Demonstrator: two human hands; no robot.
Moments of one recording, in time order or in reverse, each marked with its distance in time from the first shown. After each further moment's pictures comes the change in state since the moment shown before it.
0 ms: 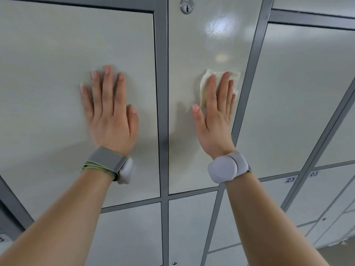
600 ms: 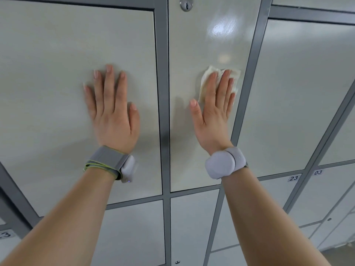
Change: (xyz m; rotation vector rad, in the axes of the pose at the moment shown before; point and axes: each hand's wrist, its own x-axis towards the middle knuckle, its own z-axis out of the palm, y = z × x) left_hand -0.001 0.005 -0.005 -0.094 -0.018 -0.037; right_hand -0.001 -0.010 0.005 0.031 0.020 0.072
